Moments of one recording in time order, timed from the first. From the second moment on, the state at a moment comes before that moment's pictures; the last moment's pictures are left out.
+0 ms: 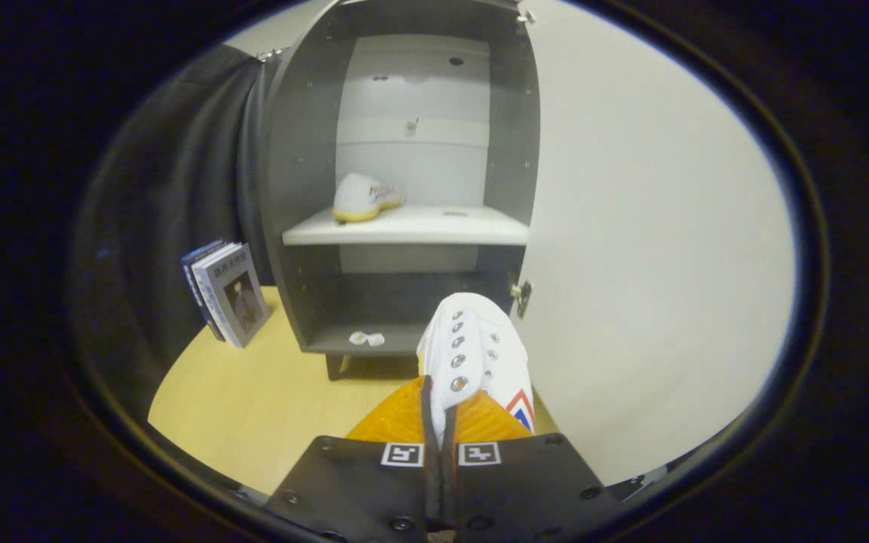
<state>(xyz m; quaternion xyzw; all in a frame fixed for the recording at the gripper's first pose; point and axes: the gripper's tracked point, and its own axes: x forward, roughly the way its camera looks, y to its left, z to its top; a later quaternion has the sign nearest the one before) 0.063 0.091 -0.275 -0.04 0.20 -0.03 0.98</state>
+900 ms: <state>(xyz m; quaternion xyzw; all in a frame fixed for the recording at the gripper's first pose) 0.397 0.083 -0.196 -0.07 0.20 0.02 0.98</state>
